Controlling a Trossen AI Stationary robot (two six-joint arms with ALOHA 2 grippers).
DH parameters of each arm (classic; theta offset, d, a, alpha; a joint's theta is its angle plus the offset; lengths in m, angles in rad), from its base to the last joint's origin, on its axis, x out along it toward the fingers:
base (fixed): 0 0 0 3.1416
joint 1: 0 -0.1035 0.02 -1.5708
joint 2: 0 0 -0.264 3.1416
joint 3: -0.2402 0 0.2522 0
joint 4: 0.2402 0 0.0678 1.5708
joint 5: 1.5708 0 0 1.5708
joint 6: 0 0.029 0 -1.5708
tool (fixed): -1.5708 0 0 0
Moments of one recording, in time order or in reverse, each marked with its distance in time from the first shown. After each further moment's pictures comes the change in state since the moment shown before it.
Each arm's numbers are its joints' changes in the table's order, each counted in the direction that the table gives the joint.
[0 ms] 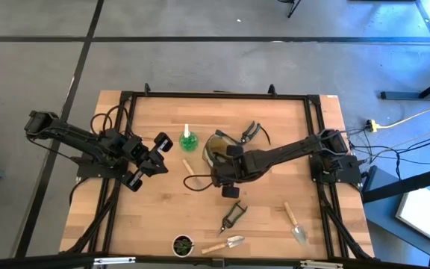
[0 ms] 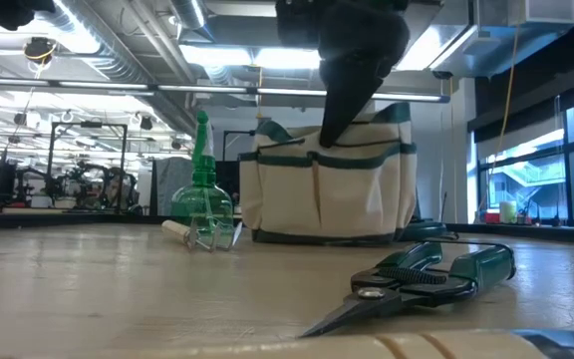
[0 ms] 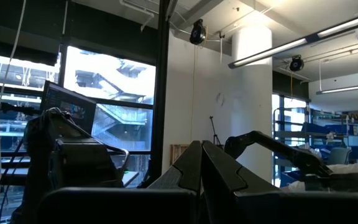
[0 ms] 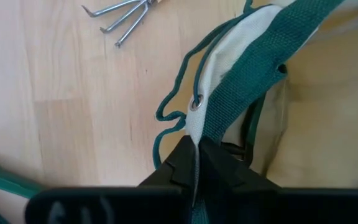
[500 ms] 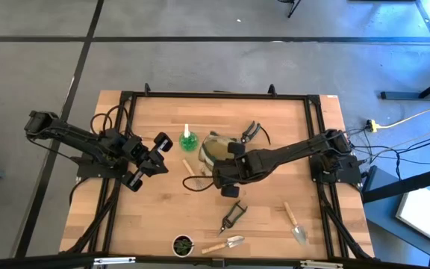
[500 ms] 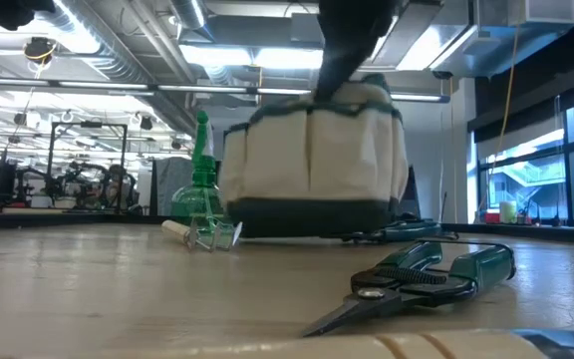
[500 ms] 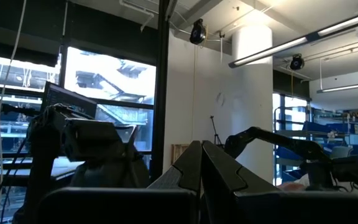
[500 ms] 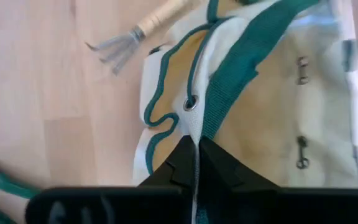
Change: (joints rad) left arm 0.000 0.000 0.000 0.000 0.000 0.008; right arm -0.031 0.029 -0.104 0.075 -0.077 0.031
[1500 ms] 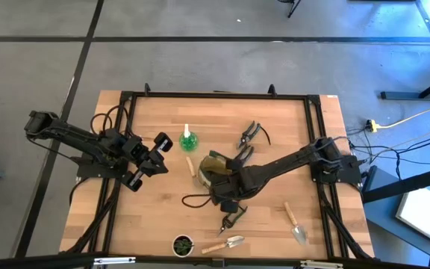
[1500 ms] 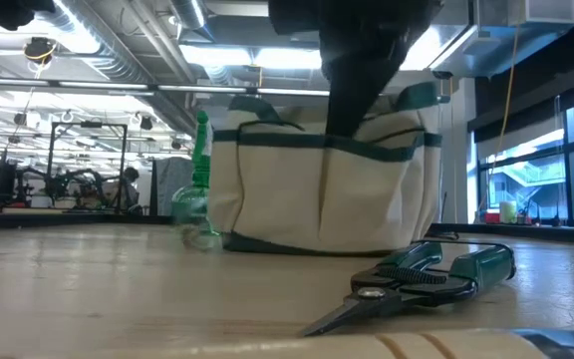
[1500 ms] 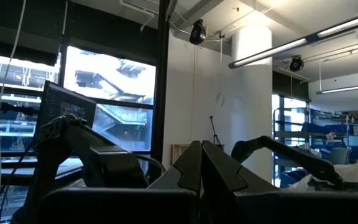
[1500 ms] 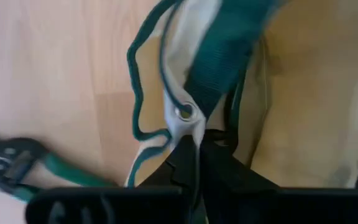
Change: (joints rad) left arm 0.000 0.000 0.000 -0.001 0.000 -0.008; right arm -0.066 -0.130 0.007 -0.012 0.107 0.099
